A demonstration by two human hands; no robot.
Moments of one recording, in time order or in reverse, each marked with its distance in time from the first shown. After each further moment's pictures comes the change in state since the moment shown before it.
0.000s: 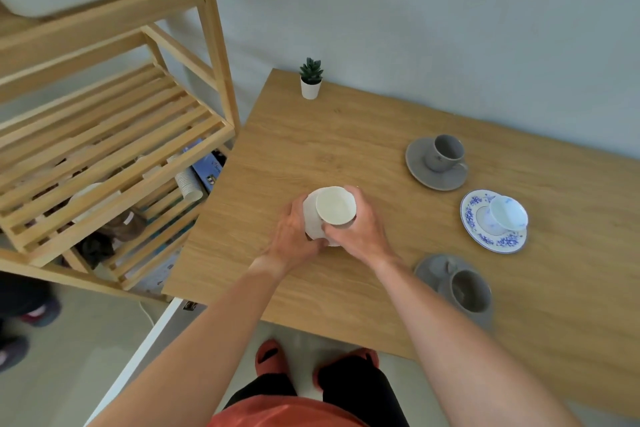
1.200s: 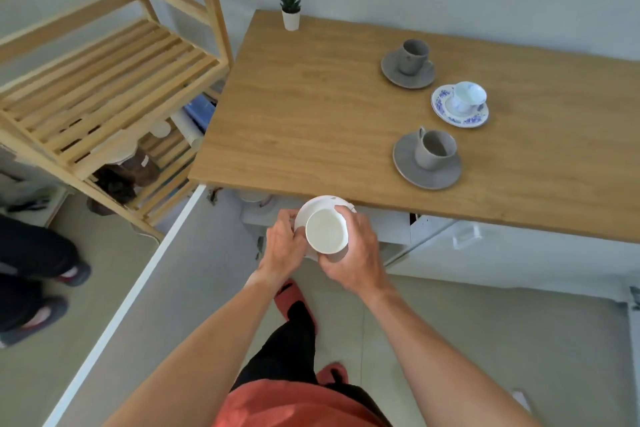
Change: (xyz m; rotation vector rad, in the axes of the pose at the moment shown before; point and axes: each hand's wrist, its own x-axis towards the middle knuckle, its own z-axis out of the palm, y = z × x) left_hand -0.242 -0.051 0.044 -0.088 0.030 -0.168; right_hand -0.292 0.057 0.054 -0.117 0.227 -0.262
